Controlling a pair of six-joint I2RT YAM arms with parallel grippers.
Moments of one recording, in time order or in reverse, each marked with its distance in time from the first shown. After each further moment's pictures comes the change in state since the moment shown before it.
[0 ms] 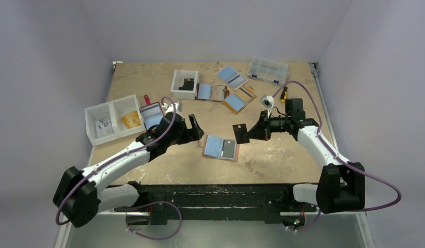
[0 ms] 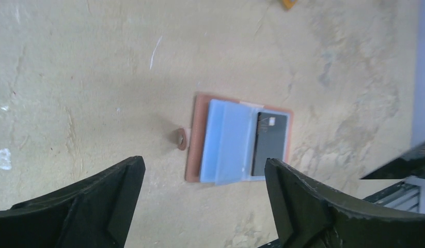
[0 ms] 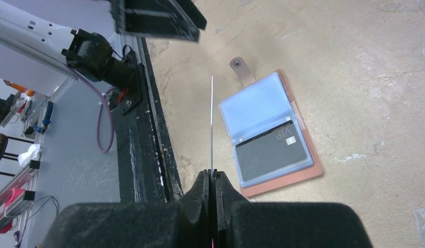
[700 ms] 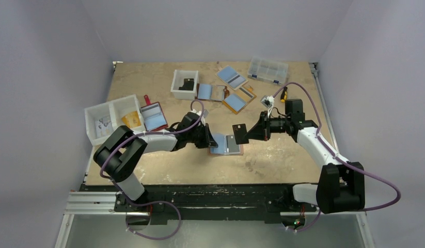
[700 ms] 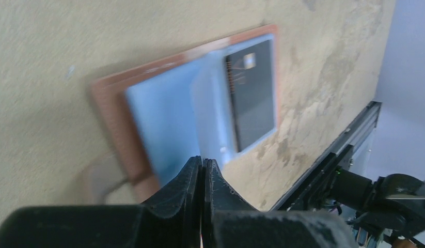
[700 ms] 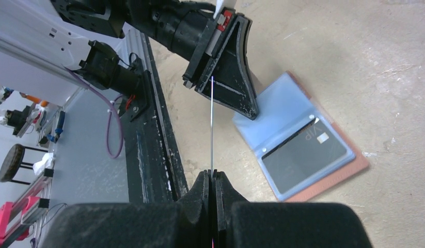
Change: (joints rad) left arm -0.013 0.459 0.058 0.398 0.428 -0.037; right arm 0.000 0.000 -0.029 0.059 -0.013 0.079
